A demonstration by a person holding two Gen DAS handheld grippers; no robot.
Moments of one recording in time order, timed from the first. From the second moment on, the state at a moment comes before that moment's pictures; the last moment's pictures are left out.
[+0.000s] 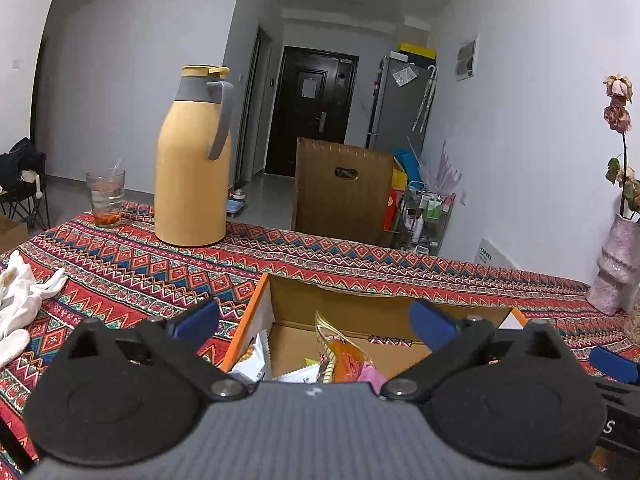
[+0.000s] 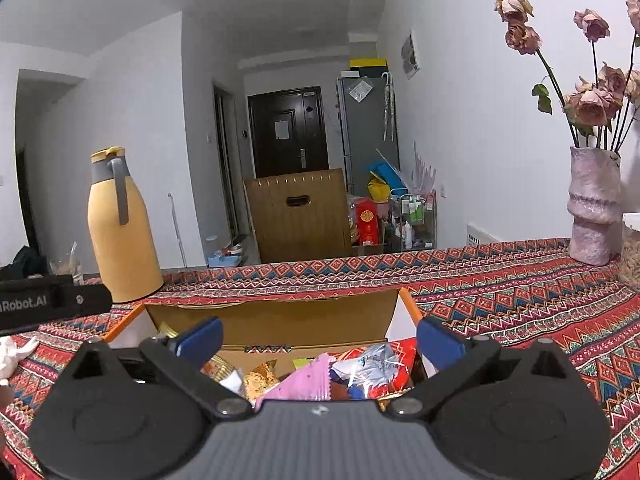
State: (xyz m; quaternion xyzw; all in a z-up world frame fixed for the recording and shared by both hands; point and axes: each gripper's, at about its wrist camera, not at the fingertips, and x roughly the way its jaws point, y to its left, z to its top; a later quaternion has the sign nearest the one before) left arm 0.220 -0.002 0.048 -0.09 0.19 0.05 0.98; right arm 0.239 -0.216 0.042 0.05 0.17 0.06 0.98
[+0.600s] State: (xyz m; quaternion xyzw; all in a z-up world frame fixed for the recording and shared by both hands) left arm 0.209 -0.006 0.057 -0.09 0.18 0.05 0.98; right arm 0.231 -0.217 0.052 0.05 0.16 0.05 0.98
